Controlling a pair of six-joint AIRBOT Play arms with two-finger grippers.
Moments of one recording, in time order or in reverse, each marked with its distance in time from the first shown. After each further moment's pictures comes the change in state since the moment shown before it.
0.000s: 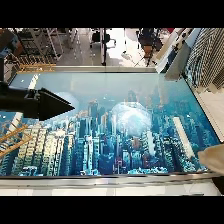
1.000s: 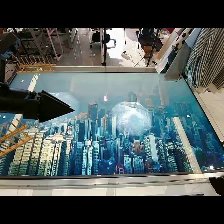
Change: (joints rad) left arm 0.000 0.000 0.000 0.010 -0.028 -0.051; right arm -0.435 -0.122 0.017 0.023 -0.200 0.195
